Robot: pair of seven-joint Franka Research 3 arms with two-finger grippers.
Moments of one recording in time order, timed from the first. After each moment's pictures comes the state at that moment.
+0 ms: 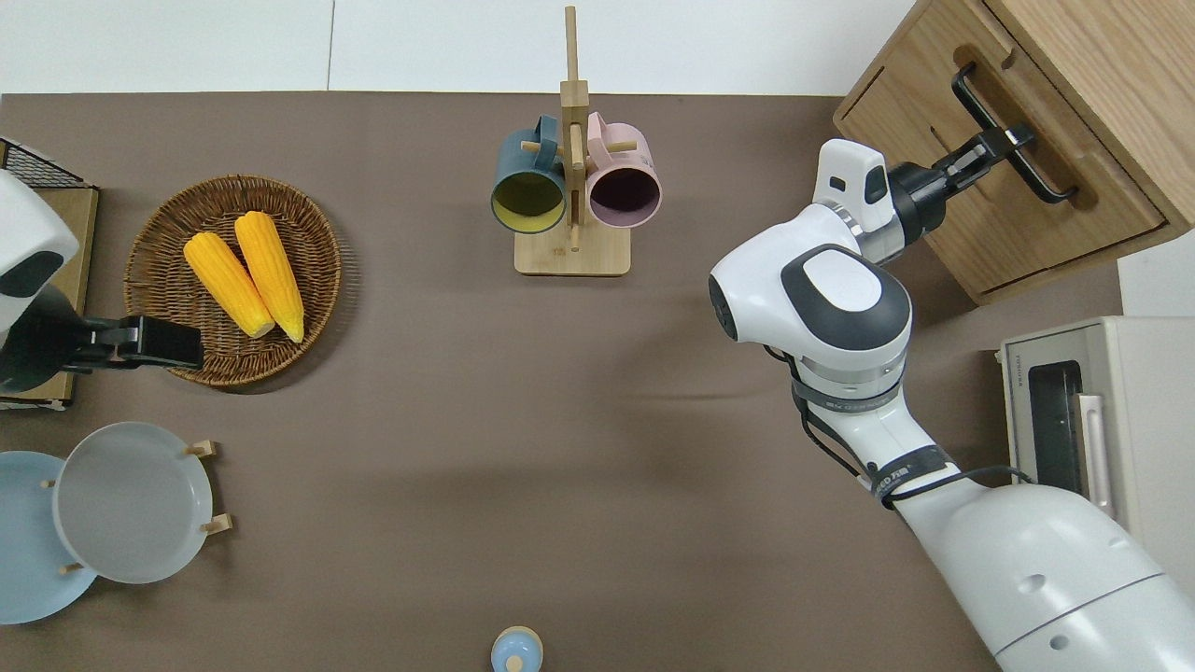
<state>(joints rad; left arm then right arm) -0.12 -0.03 0.07 -1.60 -0.02 1.57 -0.04 0.20 0.51 0.11 -1.62 -1.73 1.70 0.52</state>
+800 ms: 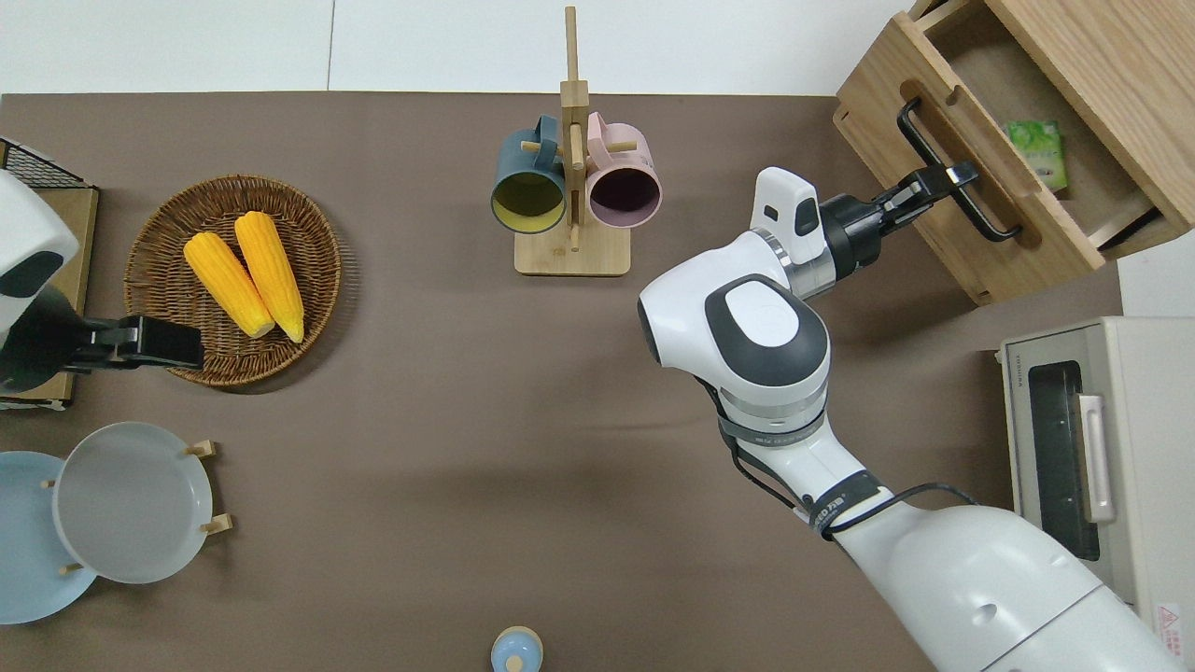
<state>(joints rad) -0.12 -0.03 0.07 -1.60 -0.02 1.57 -0.04 0.20 0.52 0.27 -1.62 -1.67 1.50 0.52</state>
